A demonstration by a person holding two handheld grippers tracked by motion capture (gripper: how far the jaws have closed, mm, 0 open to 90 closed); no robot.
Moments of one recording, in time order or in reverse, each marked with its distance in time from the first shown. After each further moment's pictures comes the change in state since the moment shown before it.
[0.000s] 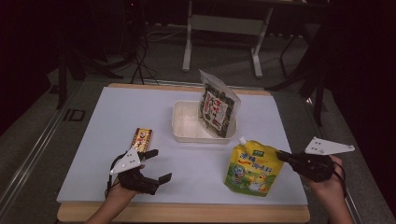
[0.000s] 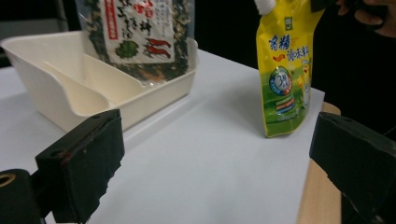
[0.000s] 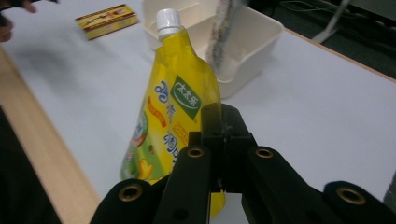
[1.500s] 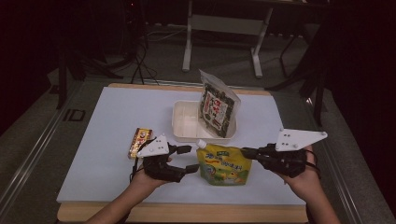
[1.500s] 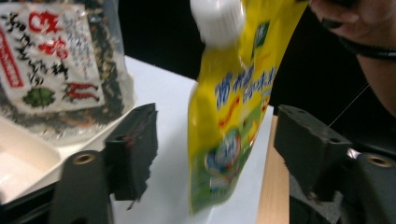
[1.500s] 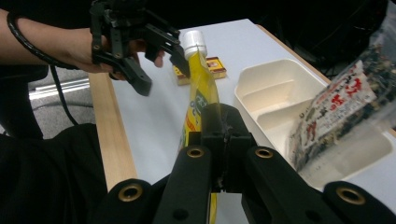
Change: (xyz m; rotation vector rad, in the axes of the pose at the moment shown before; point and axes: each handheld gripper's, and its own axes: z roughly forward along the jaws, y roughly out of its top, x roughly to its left) left arm -0.027 0.066 0.051 0.038 -0.195 0.037; right arm 0.069 0.084 0.023 -0.082 0.281 -0.215
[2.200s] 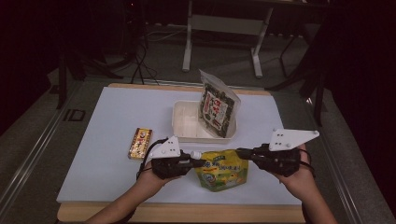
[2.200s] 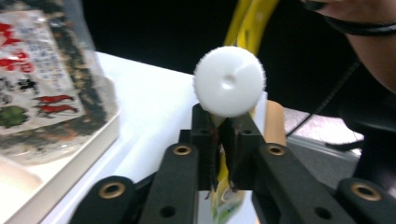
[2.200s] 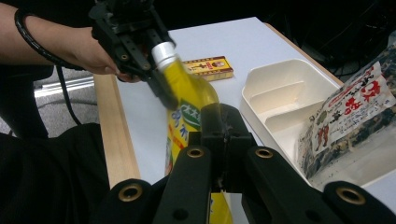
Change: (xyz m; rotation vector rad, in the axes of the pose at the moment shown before) left arm -0.010 0.008 0.015 0.076 -0.060 0.108; right arm -0.001 0.000 0.009 0.009 0.016 0.000
